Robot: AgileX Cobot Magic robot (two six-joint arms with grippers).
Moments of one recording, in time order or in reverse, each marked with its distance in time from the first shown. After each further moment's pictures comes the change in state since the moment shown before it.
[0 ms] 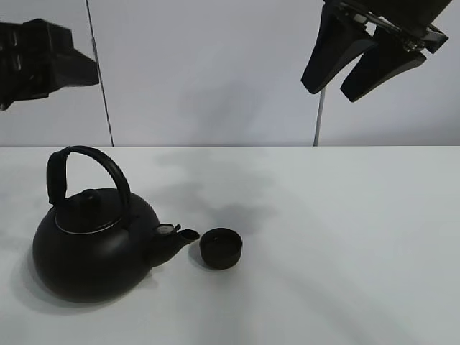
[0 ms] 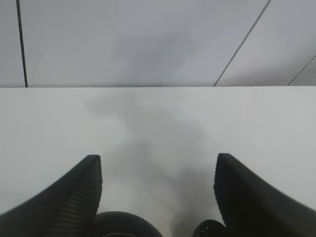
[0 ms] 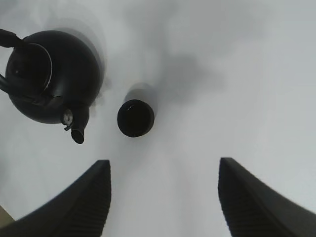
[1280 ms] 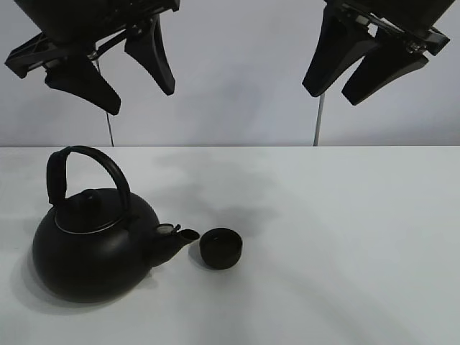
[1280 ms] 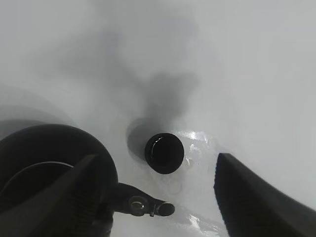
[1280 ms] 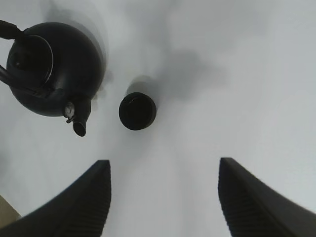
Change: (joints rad) left arm 0.000 0.359 -0.765 -0.165 1.088 -0.053; right arm 0.000 0.000 0.000 -0.003 0.023 0.000
